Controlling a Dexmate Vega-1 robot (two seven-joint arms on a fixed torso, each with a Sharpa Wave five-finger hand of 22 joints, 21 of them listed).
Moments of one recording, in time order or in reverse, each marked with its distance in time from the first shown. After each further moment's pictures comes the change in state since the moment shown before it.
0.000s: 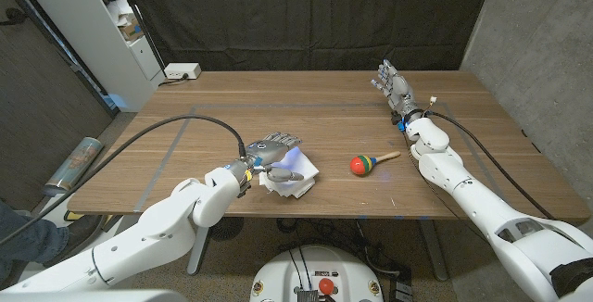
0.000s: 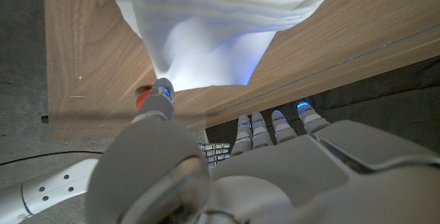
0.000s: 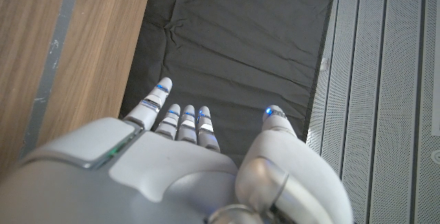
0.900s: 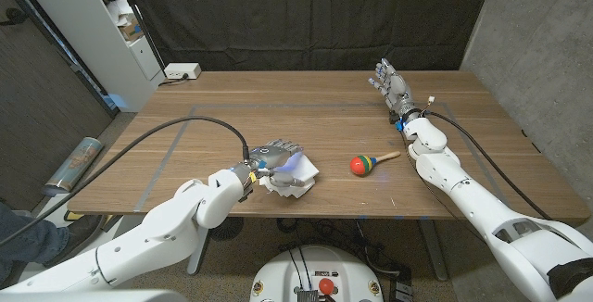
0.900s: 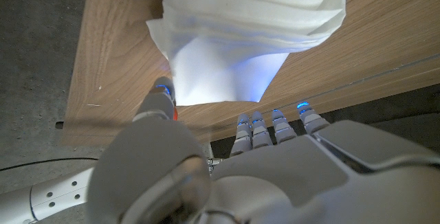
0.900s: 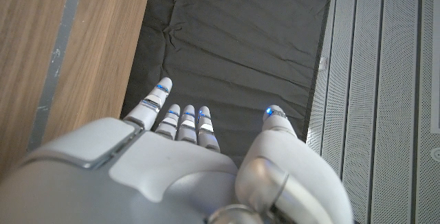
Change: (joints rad) left arm -0.025 -0.002 0.050 -0.012 0.006 0.053 -0.056; left_hand 0.018 0.000 -0.003 0.003 0.000 0.005 0.006 0.000 0.000 0.003 0.003 0.000 0.005 0.000 0.000 0.000 0.000 0.004 0.004 0.000 0.000; right arm 0.000 0.014 -0.002 -0.001 0.006 0.014 0.010; right_hand 0.000 0.000 -0.004 -0.004 0.000 0.000 0.000 0.000 0.000 0.000 0.000 0.000 0.000 -0.006 0.005 0.000 0.000 0.000 0.000 0.000 0.000
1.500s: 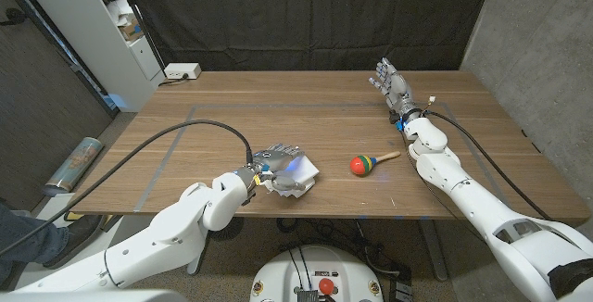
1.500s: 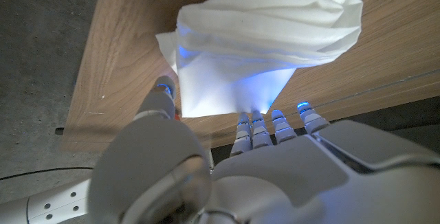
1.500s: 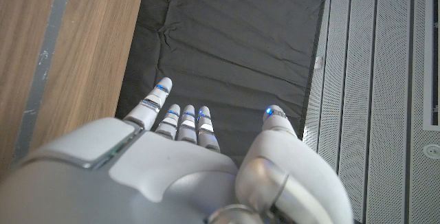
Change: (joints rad) left arm -0.017 -0.025 0.043 0.015 0.027 0.037 -0.023; left_hand 0.012 0.004 -0.004 0.004 0.006 0.000 0.000 -0.005 0.000 0.000 0.000 0.000 0.000 0.000 0.000 0.000 0.000 0.000 0.000 -0.005 0.000; right arm -0.006 -0.005 0.004 -0.010 0.002 0.002 -0.004; right_hand 0.000 0.000 0.000 0.000 0.000 0.000 0.000 0.000 0.000 0.000 0.000 0.000 0.000 0.000 0.000 0.000 0.000 -0.007 0.007 0.000 0.000
